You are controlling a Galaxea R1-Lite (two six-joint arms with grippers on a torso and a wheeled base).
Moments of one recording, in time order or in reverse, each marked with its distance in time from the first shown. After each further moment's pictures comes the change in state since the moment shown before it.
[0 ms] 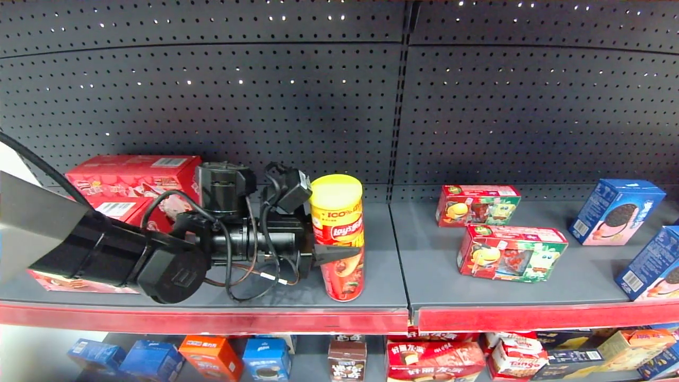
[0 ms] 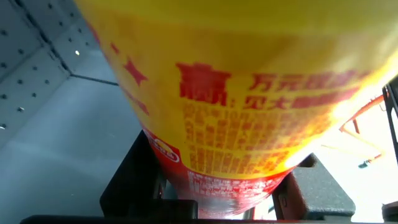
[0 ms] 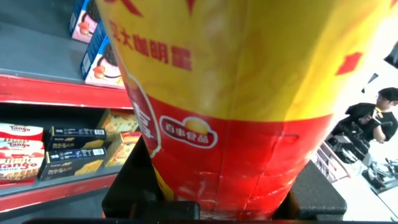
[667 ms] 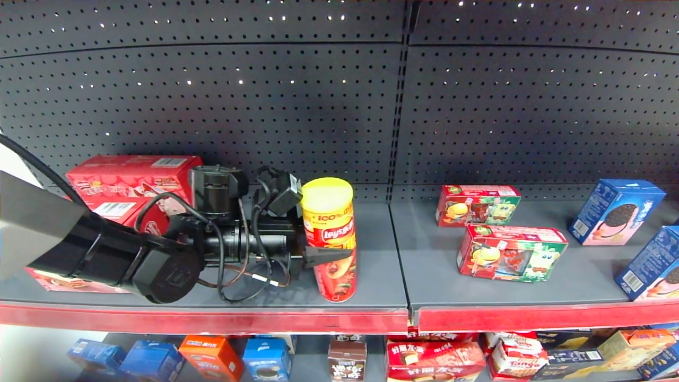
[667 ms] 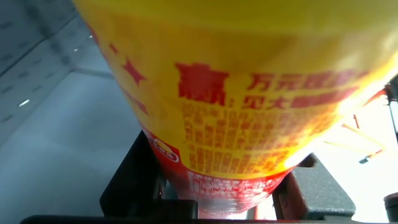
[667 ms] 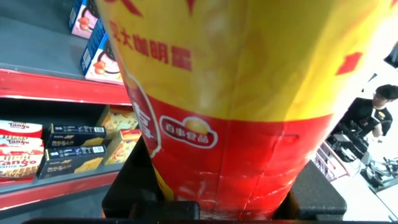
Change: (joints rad) left arm 0.044 0.001 0.020 -0.001 -0.041 0.033; right arm -0.009 -0.026 0.026 0.002 0.001 -0.003
